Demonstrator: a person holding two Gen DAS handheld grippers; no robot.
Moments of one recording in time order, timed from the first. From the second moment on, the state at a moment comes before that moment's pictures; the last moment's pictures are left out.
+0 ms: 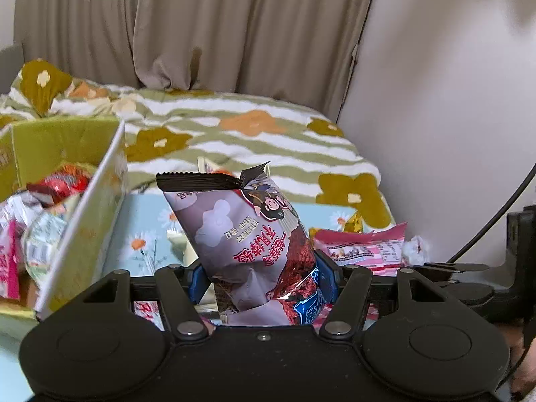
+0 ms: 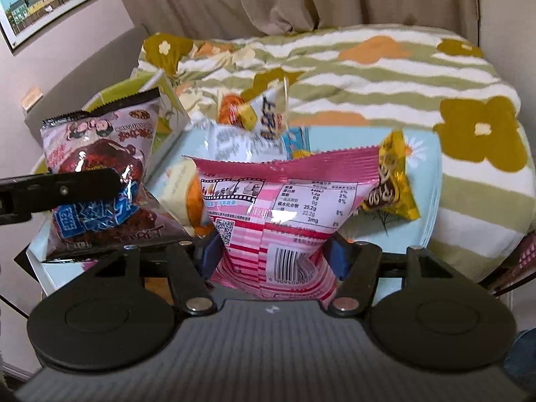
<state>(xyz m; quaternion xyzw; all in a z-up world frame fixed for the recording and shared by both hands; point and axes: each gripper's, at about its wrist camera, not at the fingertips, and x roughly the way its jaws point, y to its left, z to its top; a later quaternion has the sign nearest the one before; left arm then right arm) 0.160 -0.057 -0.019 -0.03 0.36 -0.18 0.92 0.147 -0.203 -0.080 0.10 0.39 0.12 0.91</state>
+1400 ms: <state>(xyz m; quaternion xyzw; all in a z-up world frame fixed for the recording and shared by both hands) 0.353 0.251 0.013 -0.04 0.39 -0.17 0.90 0.301 0.106 0.046 0.12 0.34 0.11 0.93</state>
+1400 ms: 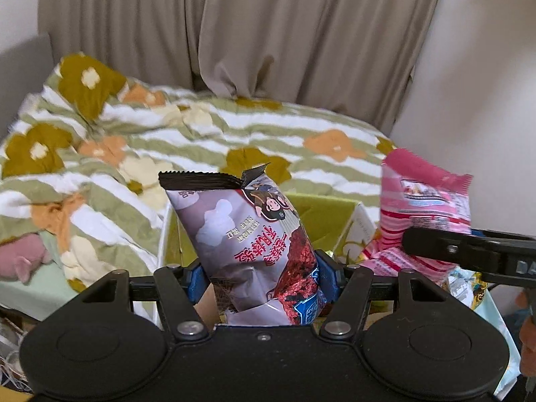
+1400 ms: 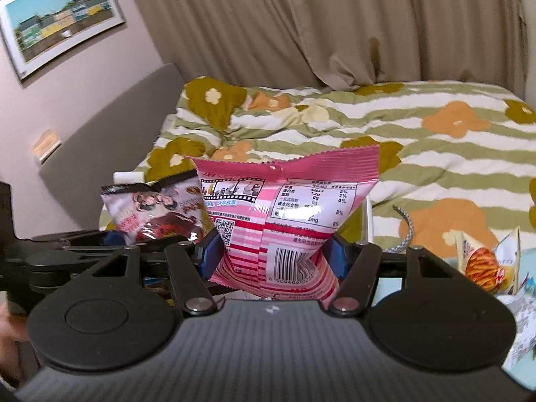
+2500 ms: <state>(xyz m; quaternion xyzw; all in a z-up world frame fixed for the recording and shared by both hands) 0.339 0.258 0.016 0.00 0.36 -0.09 0.93 0.371 0.122 0.010 0.13 0.38 0.10 0.91</state>
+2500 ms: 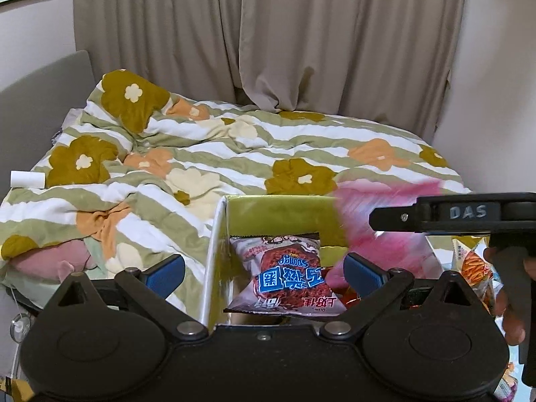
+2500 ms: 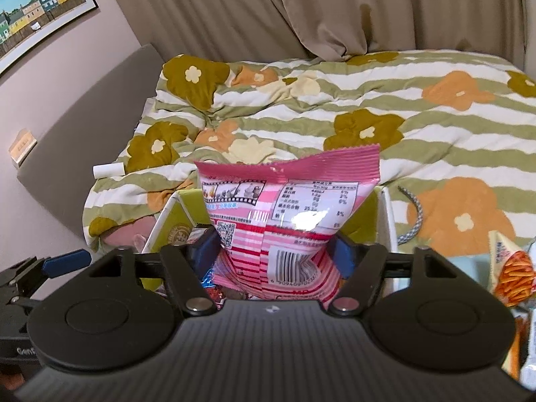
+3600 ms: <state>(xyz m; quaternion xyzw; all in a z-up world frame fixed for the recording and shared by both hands) 0.276 0.244 0.065 0.01 0.32 -0.13 0.94 0.268 0.100 0.070 0.13 0.31 0.06 0.94</state>
